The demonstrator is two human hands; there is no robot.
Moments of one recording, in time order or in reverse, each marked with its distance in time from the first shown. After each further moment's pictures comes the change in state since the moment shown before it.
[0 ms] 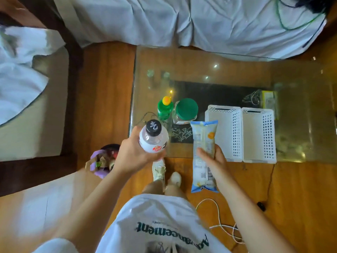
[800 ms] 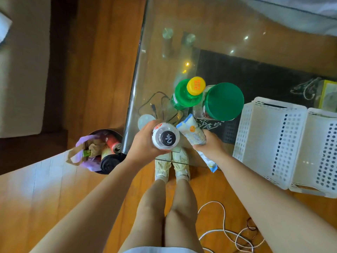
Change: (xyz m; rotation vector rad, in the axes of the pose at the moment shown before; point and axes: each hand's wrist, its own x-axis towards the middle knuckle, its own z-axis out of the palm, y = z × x) left_hand 0.134 -0.149 0.092 -0.021 -0.084 -0.086; right_hand 0.233 0.095 0.050 -0.969 -0.212 0.079
